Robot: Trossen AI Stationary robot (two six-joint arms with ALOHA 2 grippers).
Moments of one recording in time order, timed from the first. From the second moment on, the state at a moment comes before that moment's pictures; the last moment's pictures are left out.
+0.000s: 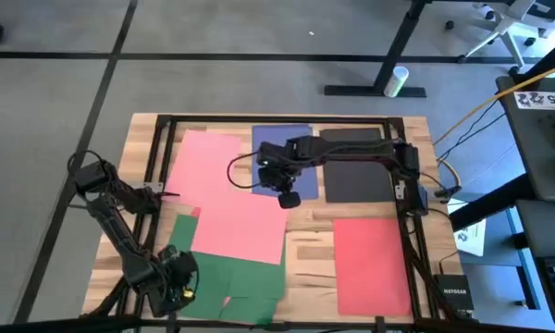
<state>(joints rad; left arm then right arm) -1.07 1.64 0.93 -0.71 -0.32 -1.60 -0.11 2.03 1.77 -0.96 -0.19 -0.38</state>
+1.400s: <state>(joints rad) -1.07 1.64 0.82 -0.70 -0.37 -1.75 -0.10 2.03 1.61 -0.89 -0.15 -0.39</state>
